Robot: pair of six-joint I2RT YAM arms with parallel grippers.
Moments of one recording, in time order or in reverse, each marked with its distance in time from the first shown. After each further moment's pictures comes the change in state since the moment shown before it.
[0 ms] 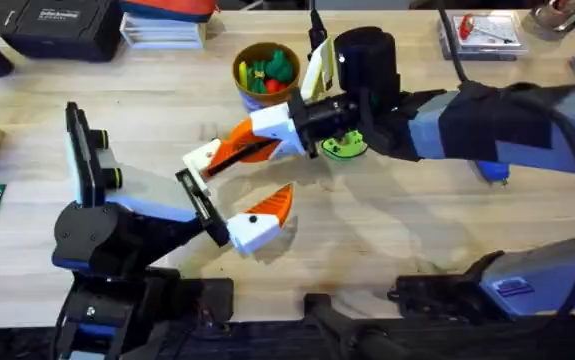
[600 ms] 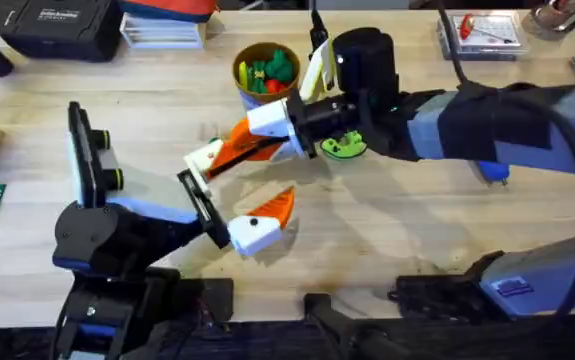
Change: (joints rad) left arm -0.001 0.000 0.000 0.001 0.012 0.003; right arm 0.003 0.001 0.002 -0.009 0.027 0.000
